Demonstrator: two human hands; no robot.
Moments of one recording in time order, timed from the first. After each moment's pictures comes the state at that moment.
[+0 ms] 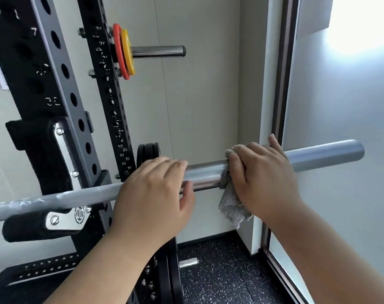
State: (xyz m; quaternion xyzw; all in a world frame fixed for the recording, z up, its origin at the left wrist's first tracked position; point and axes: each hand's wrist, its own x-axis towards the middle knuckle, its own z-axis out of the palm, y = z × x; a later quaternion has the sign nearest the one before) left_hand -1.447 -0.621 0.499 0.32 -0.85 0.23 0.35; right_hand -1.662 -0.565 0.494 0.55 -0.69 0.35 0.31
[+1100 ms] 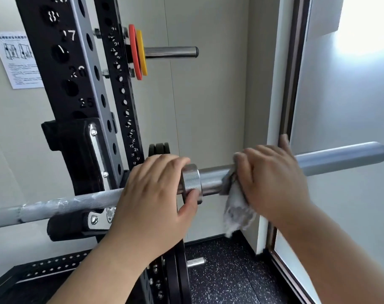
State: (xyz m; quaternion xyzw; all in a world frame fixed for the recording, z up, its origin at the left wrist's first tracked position) left_hand -1.391 -0.633 0.502 0.33 -0.87 0.12 0.35; right_hand -1.617 -0.571 0.507 0.55 -0.71 0.31 0.30
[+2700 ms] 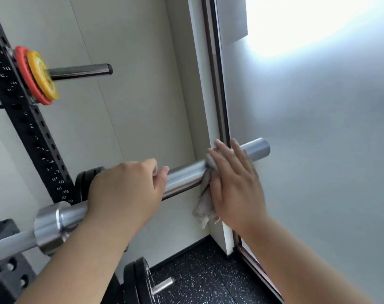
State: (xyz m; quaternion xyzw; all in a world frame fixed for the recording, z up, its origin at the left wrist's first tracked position) left_hand -1.570 -0.615 0.533 0.37 -0.86 0.22 0.29; right_hand -1.768 -0.531 0.443 0.50 -0.65 0.45 0.35
